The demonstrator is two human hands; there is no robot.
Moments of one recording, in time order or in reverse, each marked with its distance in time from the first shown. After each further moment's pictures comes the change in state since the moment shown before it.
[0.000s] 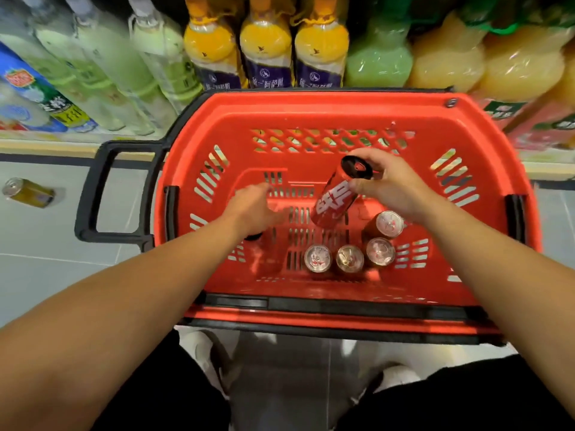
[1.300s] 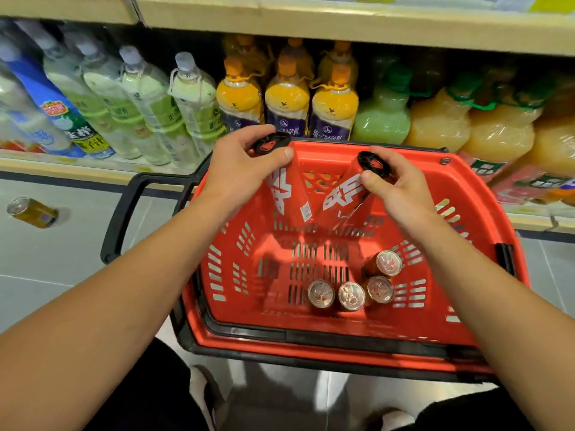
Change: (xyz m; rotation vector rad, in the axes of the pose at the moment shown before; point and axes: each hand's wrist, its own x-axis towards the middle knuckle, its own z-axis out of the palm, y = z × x) left_hand -0.023 0.015 -0.113 -0.972 0.519 0.227; right_hand 0.006 -0.065 0.006 0.014 0.330 -0.086
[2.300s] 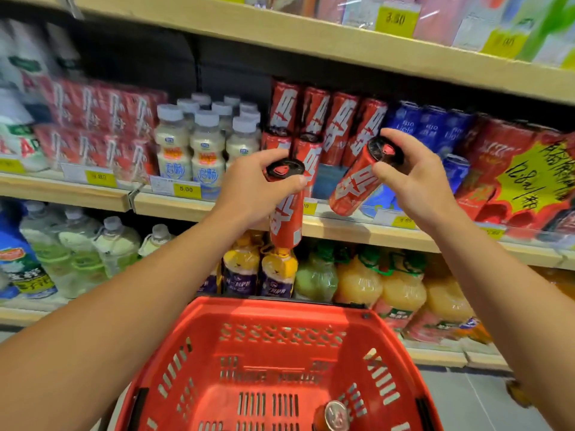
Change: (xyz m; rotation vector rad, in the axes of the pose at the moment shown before) left_hand 0.084 0.216 0.009 0.148 0.031 0.411; right_hand 0.094 -0.225 -0.143 -0.222 0.236 -0.510
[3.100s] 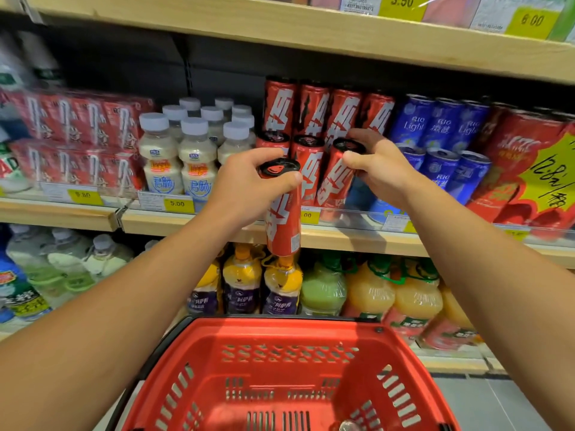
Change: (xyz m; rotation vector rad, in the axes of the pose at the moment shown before) left_hand 0.033 -0.011 0.004 -0.089 -0.024 -0.046; right_hand 0.082 0.049 0.045 0.246 -0.198 0.263
